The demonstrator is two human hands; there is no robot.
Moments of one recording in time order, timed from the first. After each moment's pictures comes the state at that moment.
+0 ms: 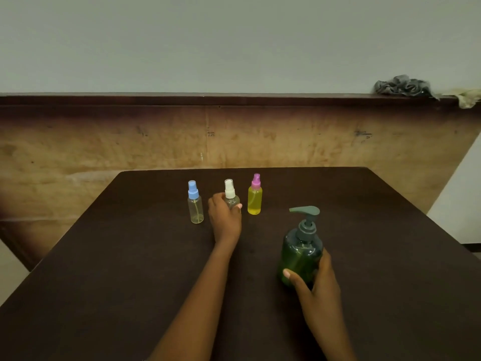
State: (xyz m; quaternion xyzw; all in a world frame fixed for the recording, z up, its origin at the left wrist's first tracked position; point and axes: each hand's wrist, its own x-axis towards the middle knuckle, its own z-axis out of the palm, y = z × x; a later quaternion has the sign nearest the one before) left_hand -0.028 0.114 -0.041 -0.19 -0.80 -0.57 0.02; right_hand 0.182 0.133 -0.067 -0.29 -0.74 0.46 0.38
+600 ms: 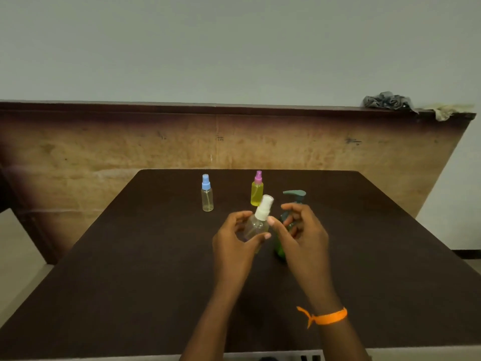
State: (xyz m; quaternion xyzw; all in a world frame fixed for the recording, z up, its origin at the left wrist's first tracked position) left_hand 0.114 -0.005 0.006 -0.27 -0.71 -0.66 -0.02; right_hand 0.196 0.077 0.026 -0.21 -0.76 0.40 0.46
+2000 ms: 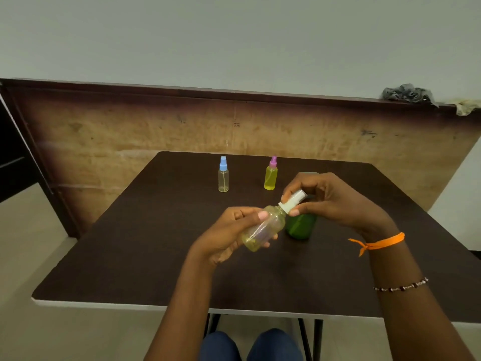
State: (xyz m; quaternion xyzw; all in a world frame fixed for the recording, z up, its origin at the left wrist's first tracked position) left_hand 0.106 -0.066 0.028 -0.35 -0.52 -0.67 -0.40; right_hand 0.213 0.115 0.091 0.10 -0.88 0.46 0.12
